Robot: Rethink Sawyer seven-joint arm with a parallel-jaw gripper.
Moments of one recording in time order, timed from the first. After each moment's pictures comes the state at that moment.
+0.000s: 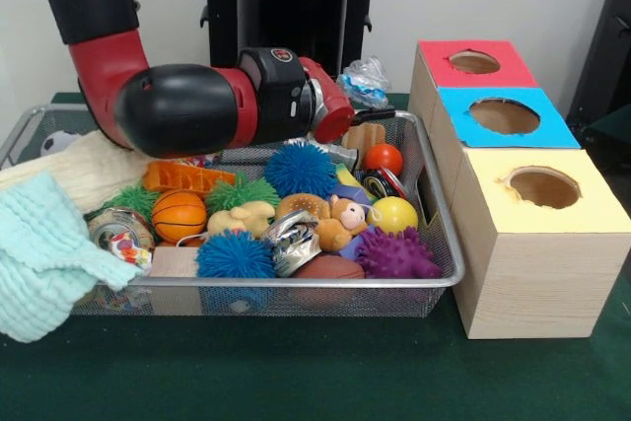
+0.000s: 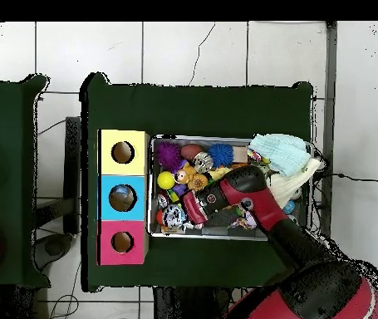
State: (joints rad) arm -0.77 -0.11 0.41 1.59 0.26 1.36 2.35
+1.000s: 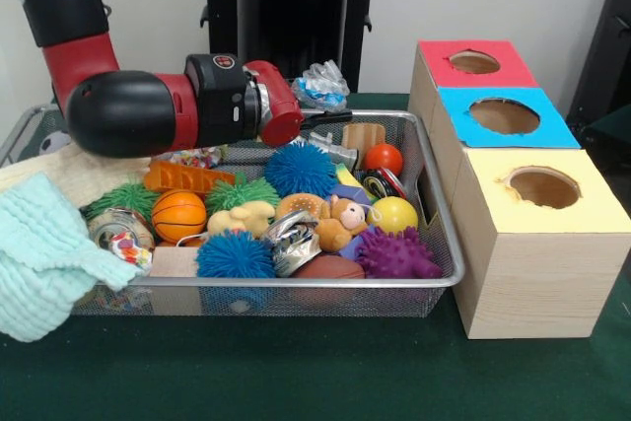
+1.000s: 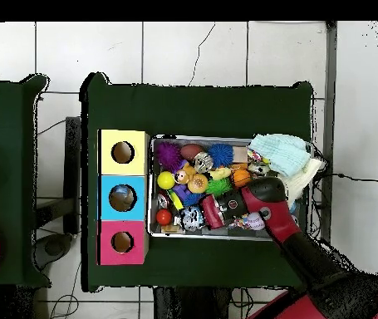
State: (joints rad) arm -0.90 -0.06 0.41 1.58 0.25 1.38 2.35
